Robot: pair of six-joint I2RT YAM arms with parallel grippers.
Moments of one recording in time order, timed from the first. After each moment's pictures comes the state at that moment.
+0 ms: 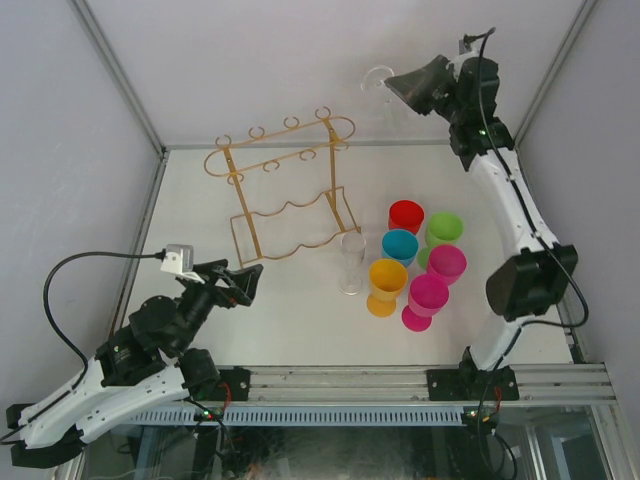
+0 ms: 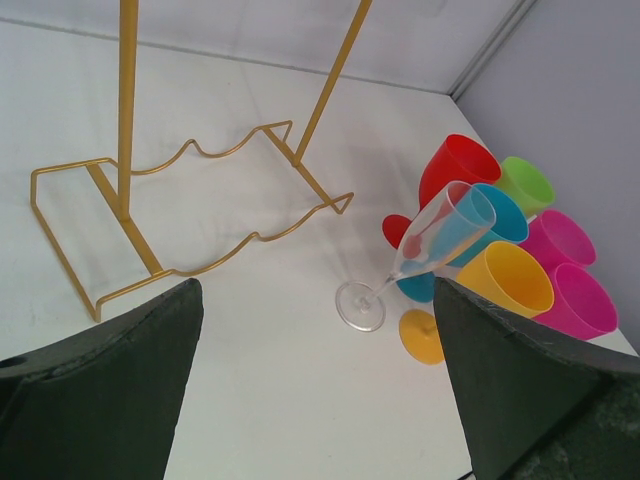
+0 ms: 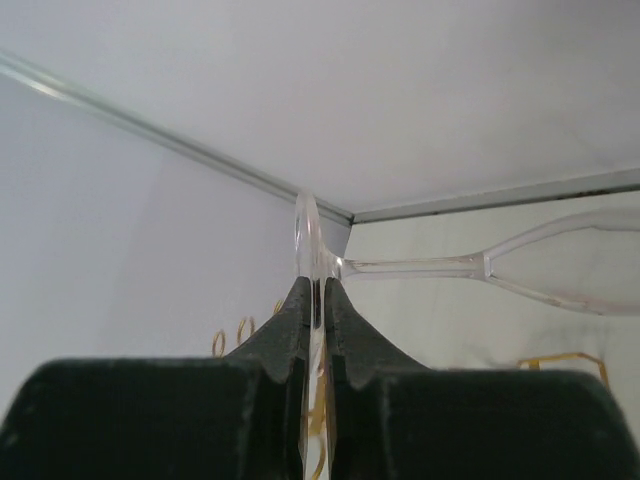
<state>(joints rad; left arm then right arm) -1.04 0.27 0.64 -0.43 -0.64 -0.47 0.19 1.83 1.95 -0.18 -0.36 0.94</state>
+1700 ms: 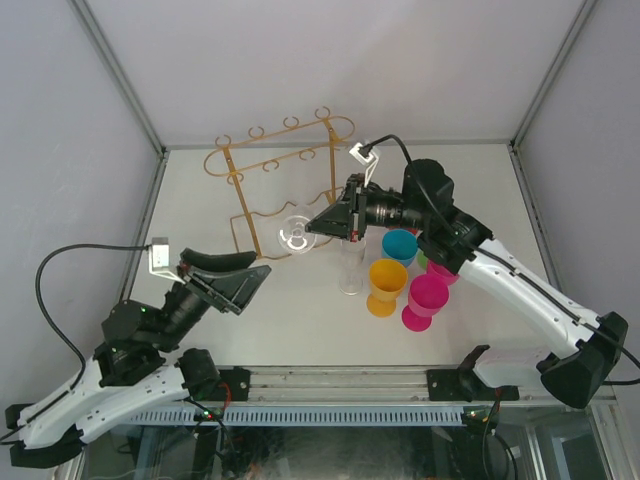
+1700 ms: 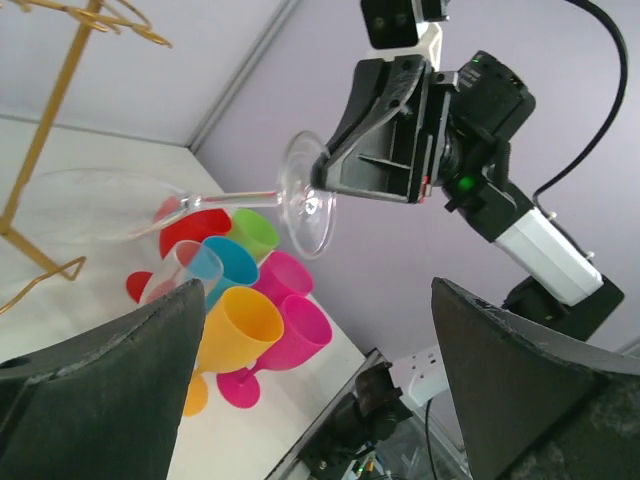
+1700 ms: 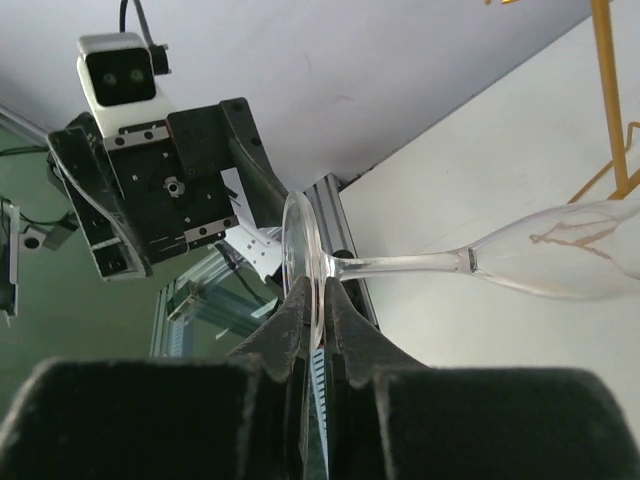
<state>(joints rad) -1.04 0.27 0.65 -0.10 -0.29 -0.66 0.73 1.25 1.28 -0.11 -0.66 0.61</state>
